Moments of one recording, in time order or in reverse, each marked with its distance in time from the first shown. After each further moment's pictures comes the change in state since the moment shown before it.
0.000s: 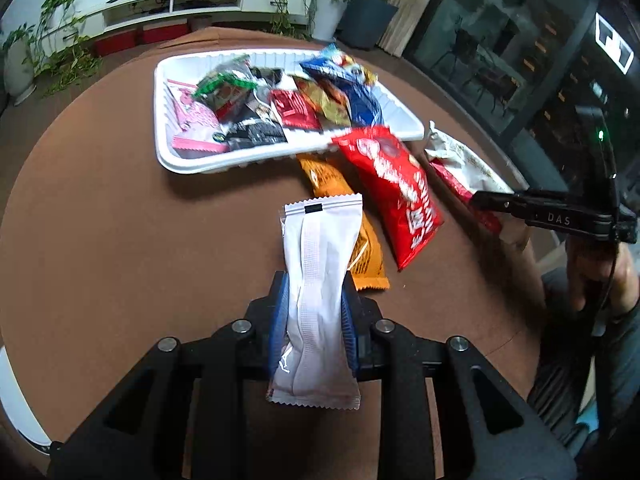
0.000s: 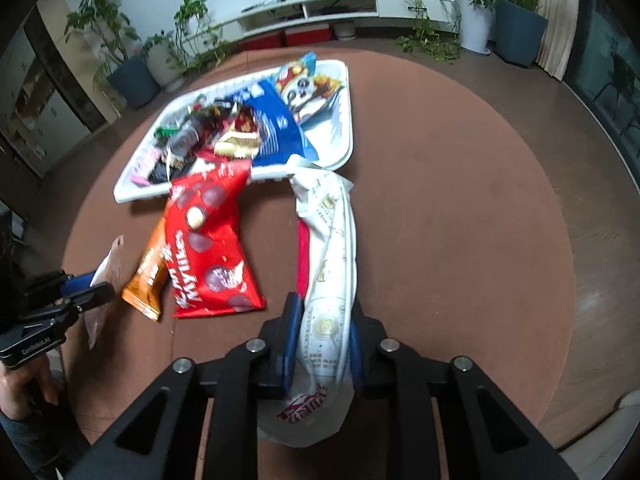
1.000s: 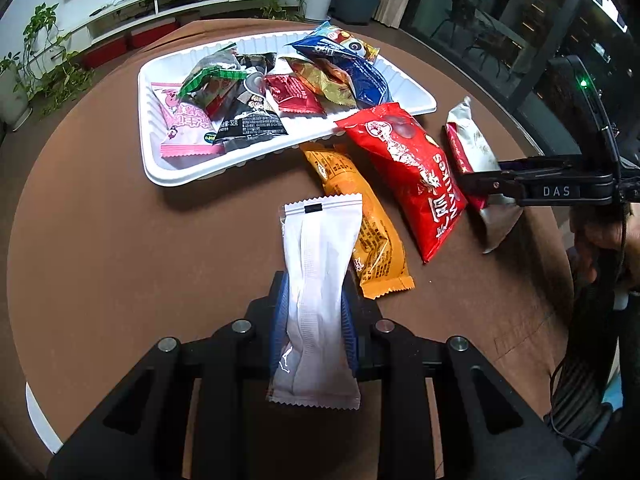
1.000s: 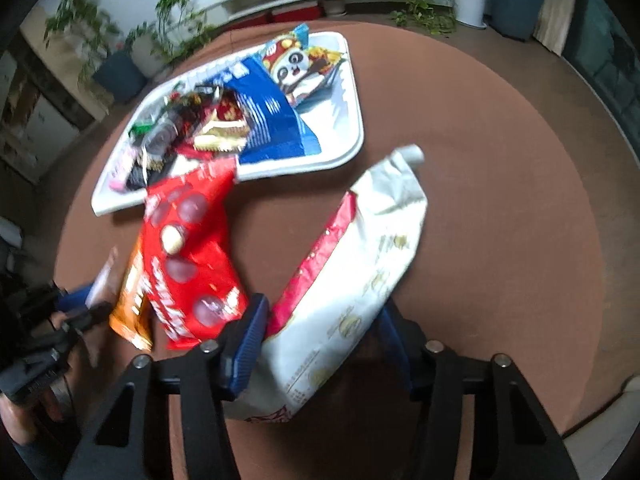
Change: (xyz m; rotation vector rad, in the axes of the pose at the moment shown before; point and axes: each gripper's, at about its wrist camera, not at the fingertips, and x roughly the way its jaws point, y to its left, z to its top) left arm 0.021 -0.009 0.006 0.114 0.089 0.080; right arm 0.050 0.011 0.020 0.001 0.135 -0.057
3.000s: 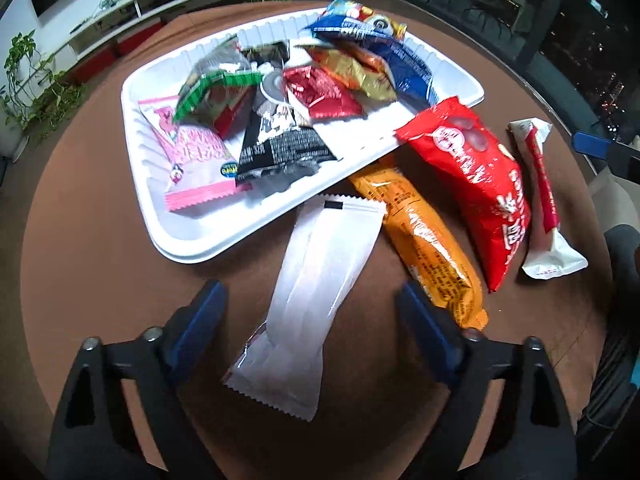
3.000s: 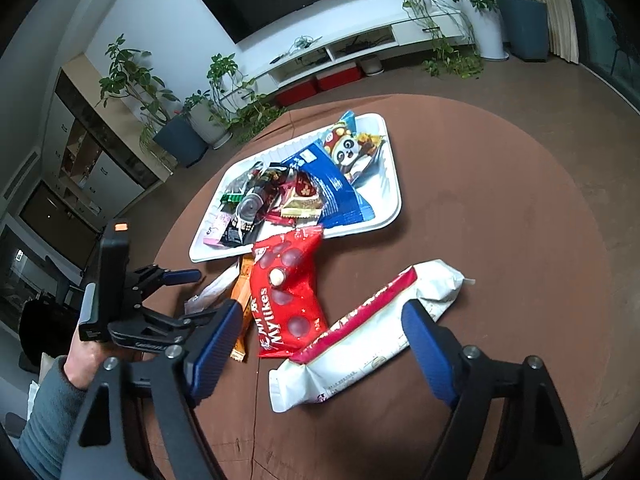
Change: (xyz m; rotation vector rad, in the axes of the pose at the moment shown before) left arm 0.036 0.030 0.043 0.116 0.095 0.074; right arm -0.054 -0.007 -0.020 0.079 -0.271 0.295
